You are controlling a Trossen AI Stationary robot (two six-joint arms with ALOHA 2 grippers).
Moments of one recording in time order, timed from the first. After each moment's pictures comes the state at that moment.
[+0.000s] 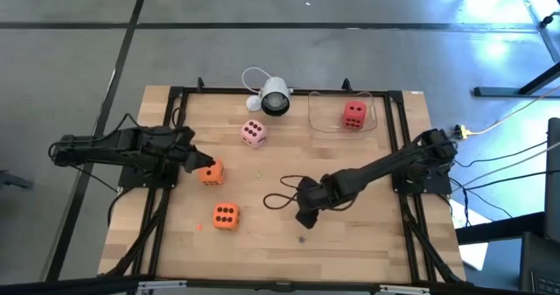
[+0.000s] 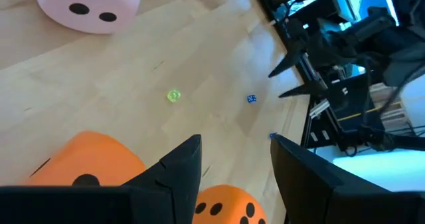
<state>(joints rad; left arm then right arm) 0.07 0.37 0.48 -0.61 0.03 -0.97 0.37 1.81 1.24 -0.68 0.07 0.99</state>
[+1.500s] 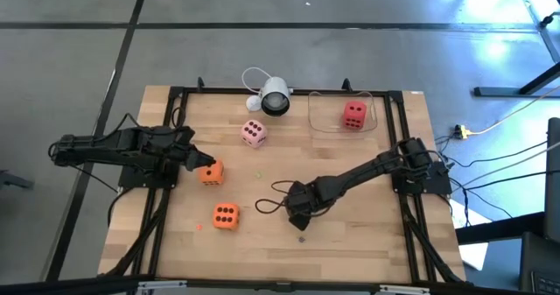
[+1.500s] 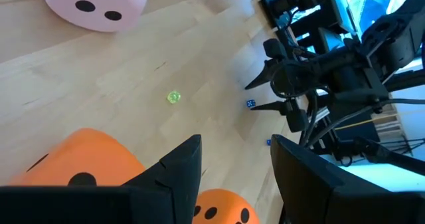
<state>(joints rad) 0.07 0.37 0.48 -0.60 0.02 -1.02 0.35 2.03 1.35 -0.73 0.03 0.94</state>
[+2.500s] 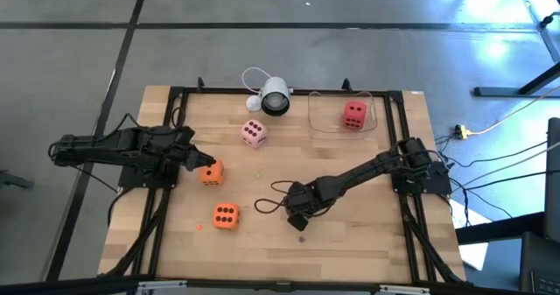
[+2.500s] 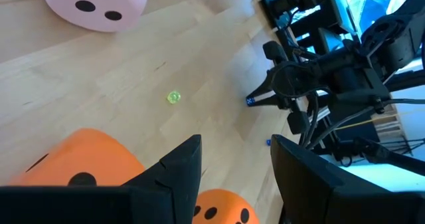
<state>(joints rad) 0.07 0.37 0.48 -0.60 0.02 -1.02 0.35 2.03 1.35 -0.71 0.03 0.96</state>
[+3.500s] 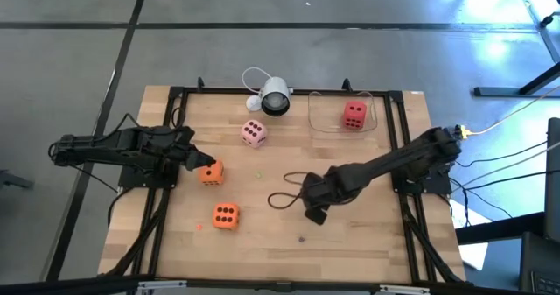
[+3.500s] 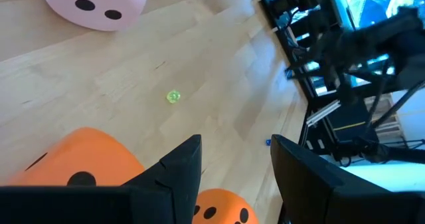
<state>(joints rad) 0.07 0.37 0.48 -0.60 0.02 -1.02 0.37 1.75 1.35 -0.98 0.09 0.87</state>
